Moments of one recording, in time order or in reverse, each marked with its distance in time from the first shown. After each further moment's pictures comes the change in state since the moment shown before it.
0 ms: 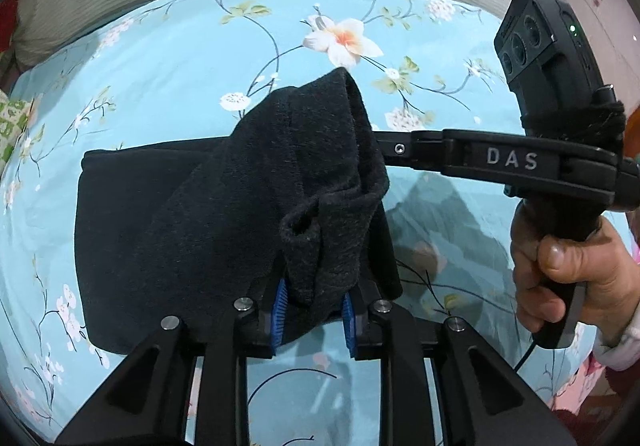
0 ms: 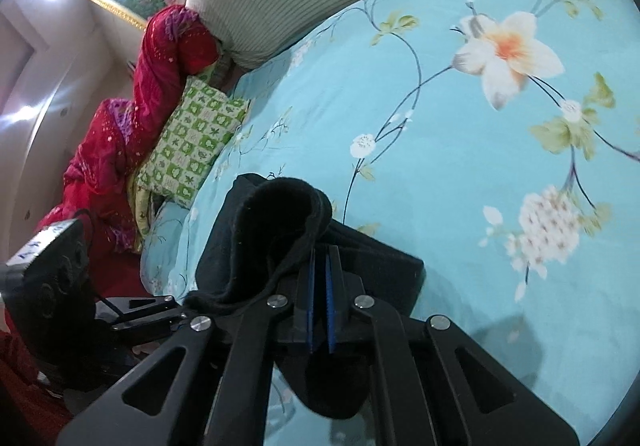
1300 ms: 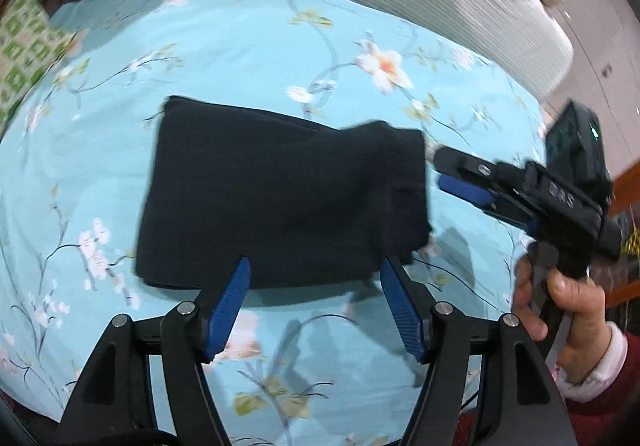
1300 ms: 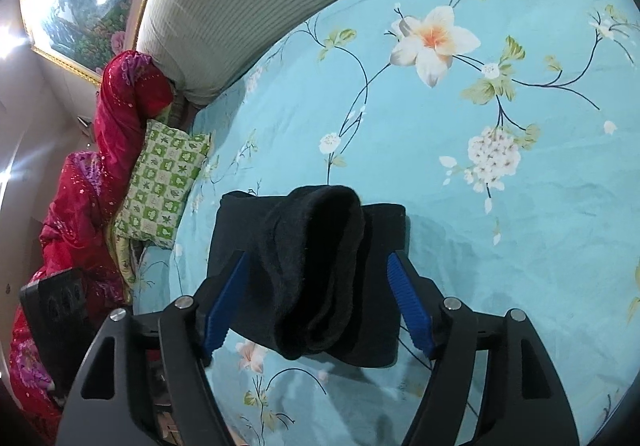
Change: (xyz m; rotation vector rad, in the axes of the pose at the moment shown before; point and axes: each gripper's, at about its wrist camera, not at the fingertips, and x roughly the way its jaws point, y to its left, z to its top) left arm -0.057 0.081 -0.034 -0.235 -0.029 -0.097; right arm -0.032 0.025 -0.023 0.193 -0.094 -0.167
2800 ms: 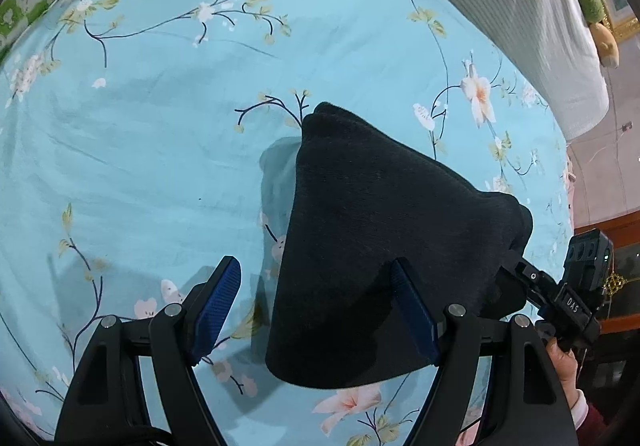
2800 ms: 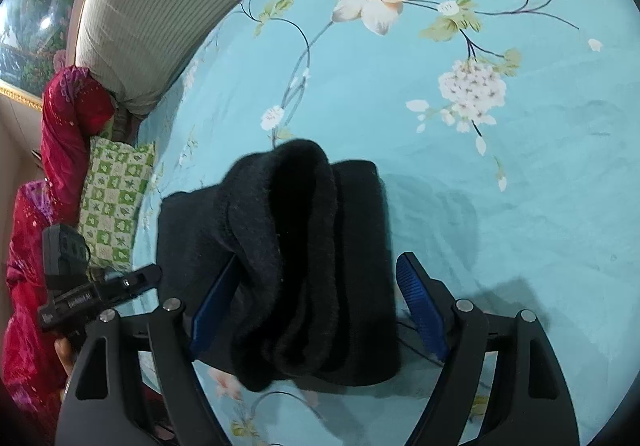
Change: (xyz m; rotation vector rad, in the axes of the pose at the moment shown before) left arm 0.065 0.133 0.064 -0.153 0.150 -0.071; right arm 0.043 -0.013 -0.025 0.150 0.004 -0.164
